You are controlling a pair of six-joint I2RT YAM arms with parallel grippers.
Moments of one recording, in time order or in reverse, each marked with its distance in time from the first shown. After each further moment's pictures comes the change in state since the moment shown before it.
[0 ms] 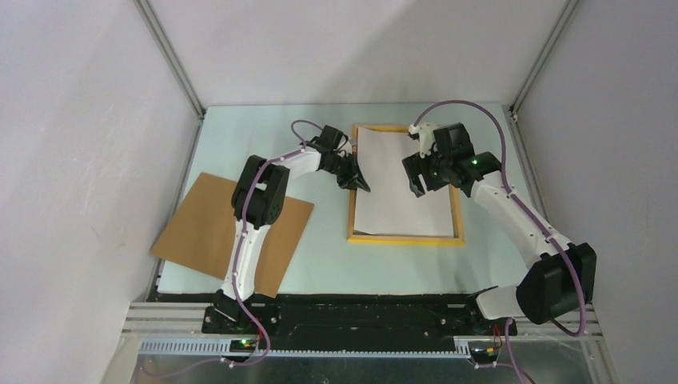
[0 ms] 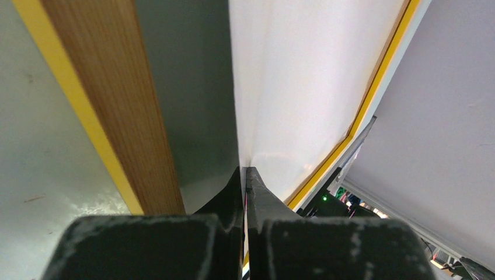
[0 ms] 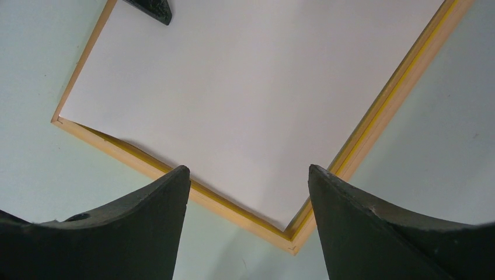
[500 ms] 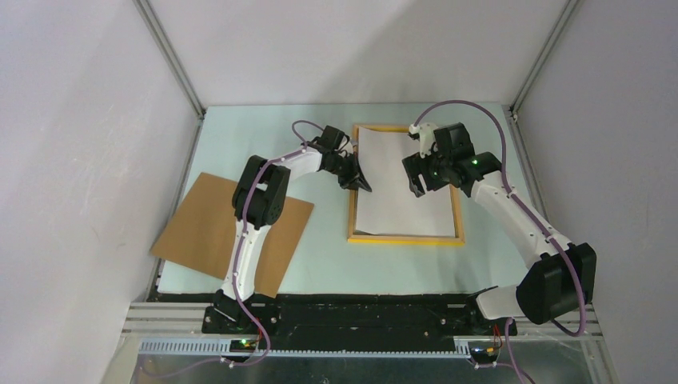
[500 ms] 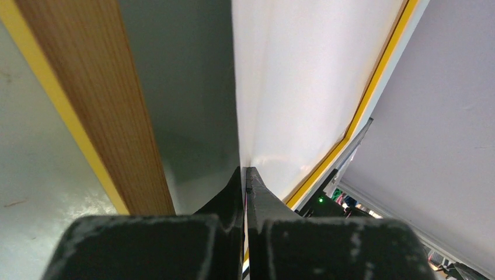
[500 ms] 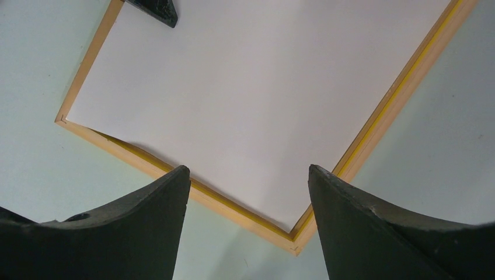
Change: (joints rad) left arm -0.008 0.000 -0.001 0.009 -0.006 -0.029; right arm -0.002 0.000 -0.001 0.000 -0.010 0.003
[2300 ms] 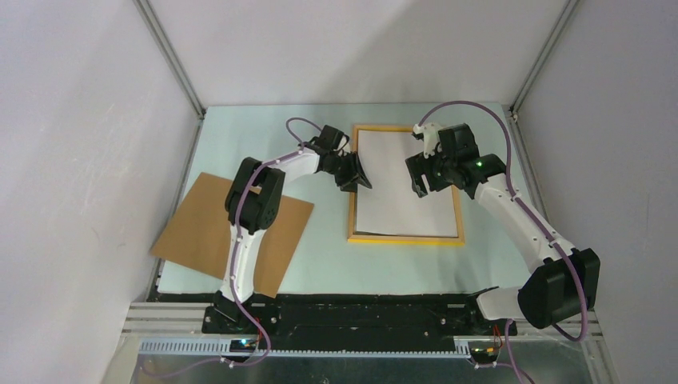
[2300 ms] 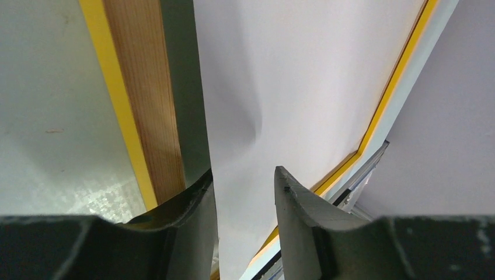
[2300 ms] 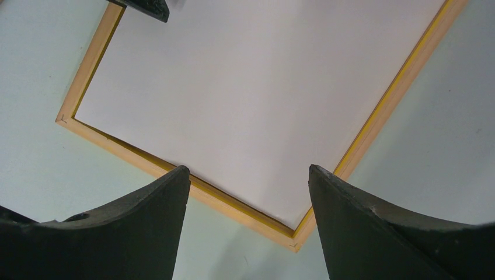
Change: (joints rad) left arm -0.013 -0.095 -0.084 0.015 -0.136 -0.015; right arm -0.019 -0.028 -0.015 0.000 -0.010 0.003
